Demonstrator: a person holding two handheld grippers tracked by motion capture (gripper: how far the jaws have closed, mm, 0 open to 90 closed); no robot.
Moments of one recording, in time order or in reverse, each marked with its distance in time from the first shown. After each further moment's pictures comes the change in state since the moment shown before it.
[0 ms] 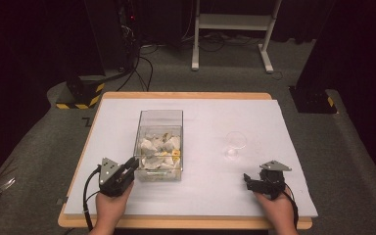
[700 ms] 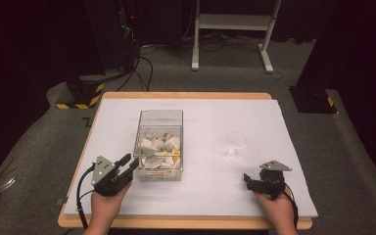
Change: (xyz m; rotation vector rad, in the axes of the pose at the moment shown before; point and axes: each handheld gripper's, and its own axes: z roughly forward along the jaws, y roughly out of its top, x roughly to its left) left arm 0.004 0.013 -0.007 -0.032 -0.034 0.034; right arm 0.000 0.000 0.000 0.000 0.000 0.001
